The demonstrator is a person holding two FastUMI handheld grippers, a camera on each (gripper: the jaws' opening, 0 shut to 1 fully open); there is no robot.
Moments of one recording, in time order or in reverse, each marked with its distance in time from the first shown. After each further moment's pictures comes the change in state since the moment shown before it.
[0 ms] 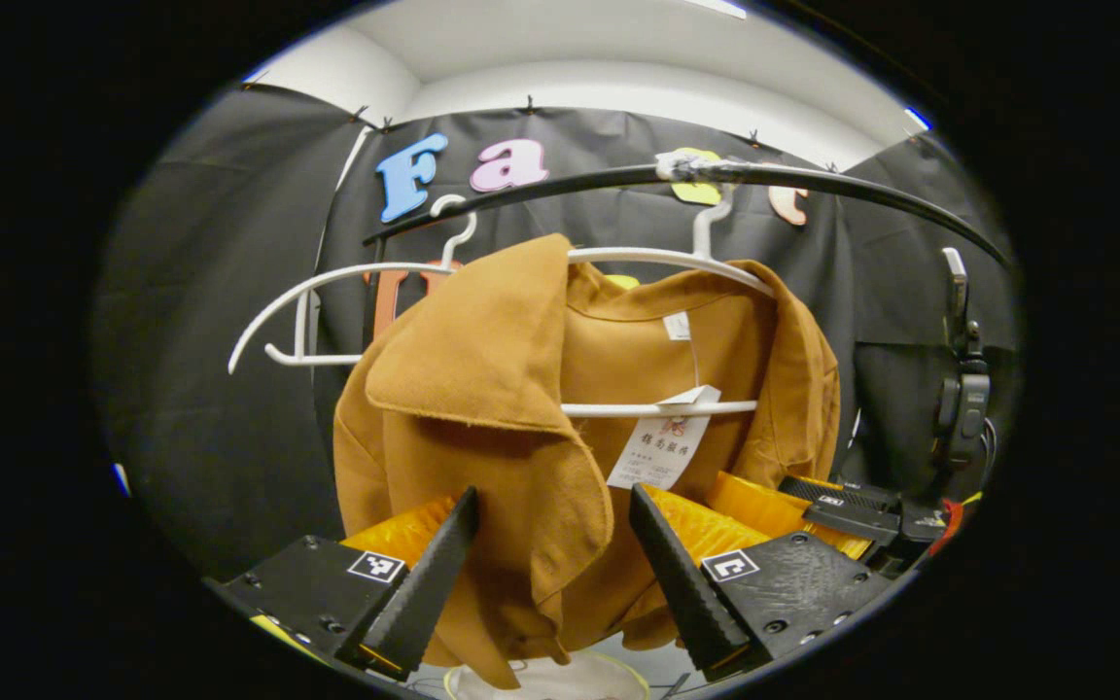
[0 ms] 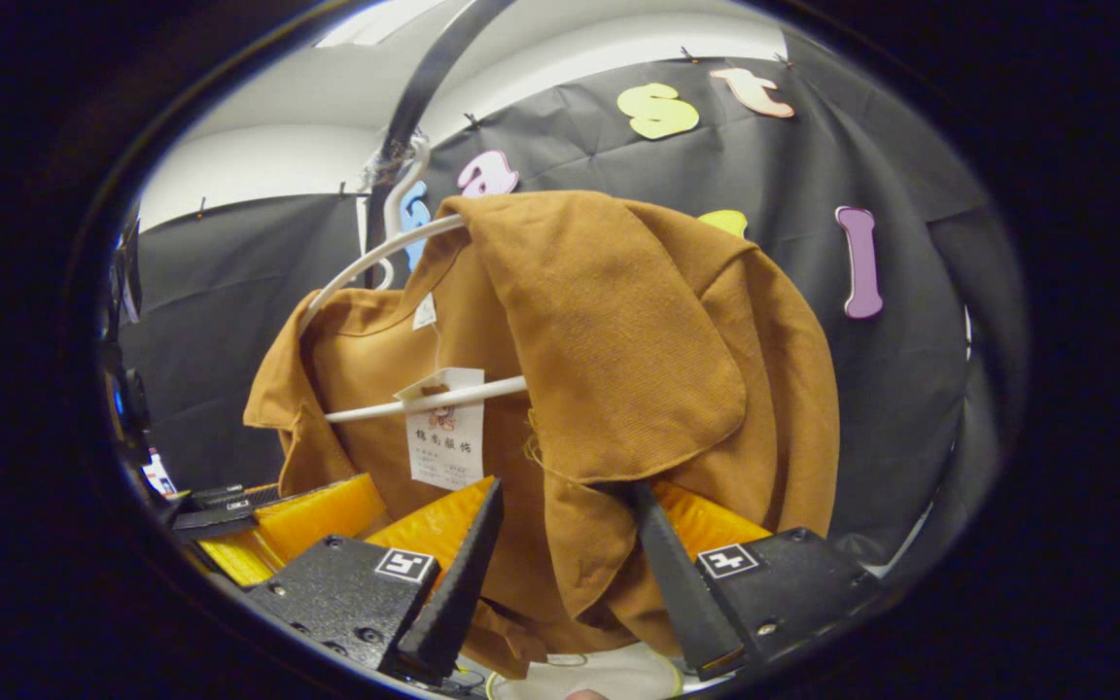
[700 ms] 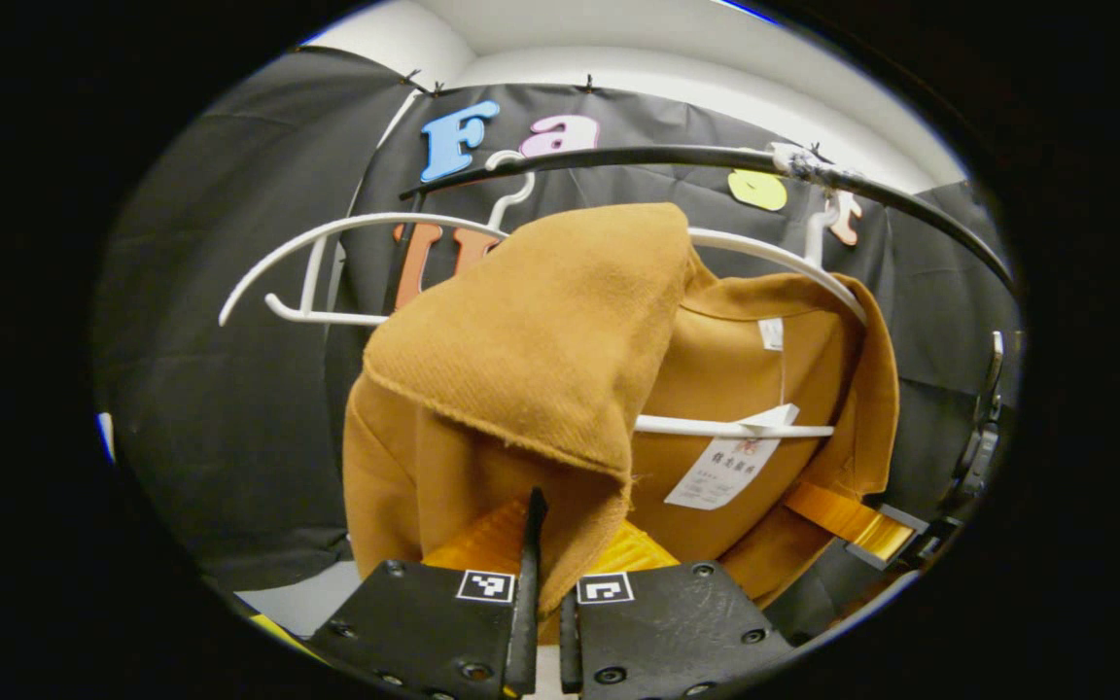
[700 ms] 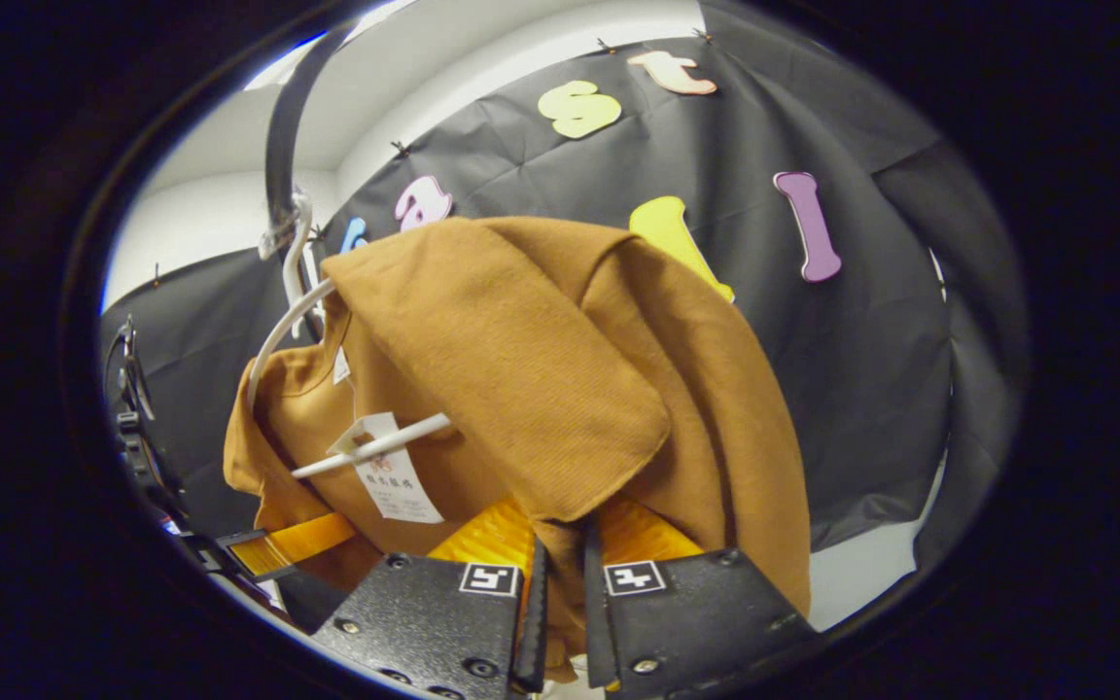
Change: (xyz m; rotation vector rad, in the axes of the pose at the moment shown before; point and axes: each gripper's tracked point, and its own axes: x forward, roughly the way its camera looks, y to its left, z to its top) left arm 0.020 0.017 -0.003 -0.094 0.061 0.005; right arm -0.003 -0.045 0.022 0.201 -0.036 -0.043
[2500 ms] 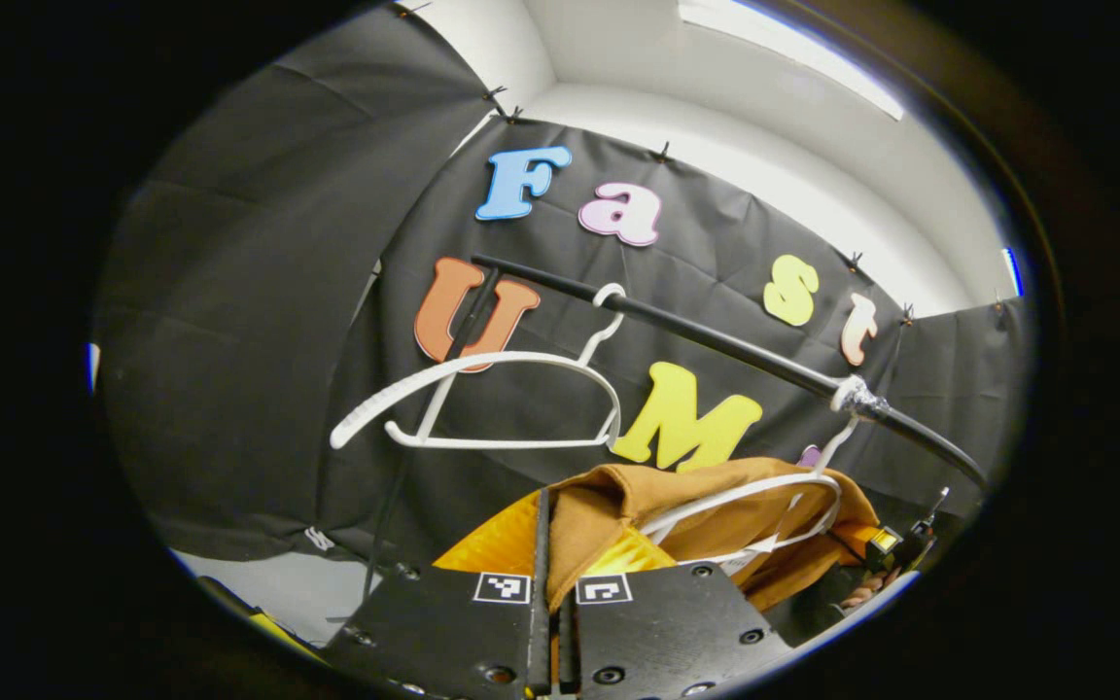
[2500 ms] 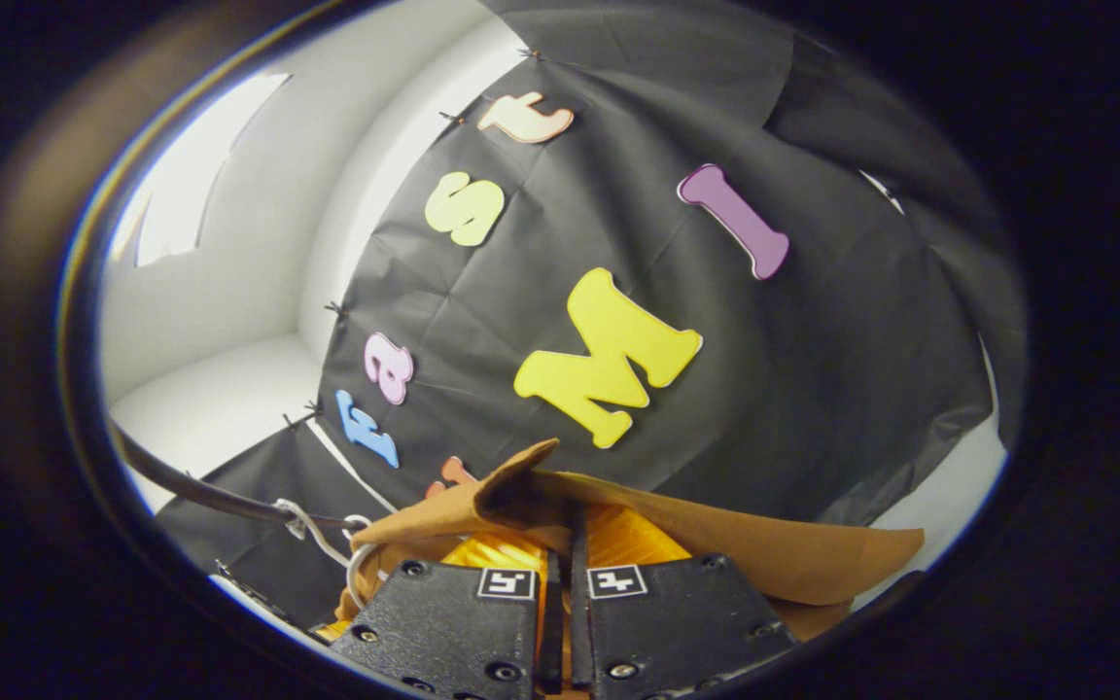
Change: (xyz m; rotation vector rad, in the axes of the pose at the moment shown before) left arm -0.042 0.078 0.111 -0.211 -0.153 0.001; right arm -0.009 -0.054 0.147 0.451 -0.162 0.132
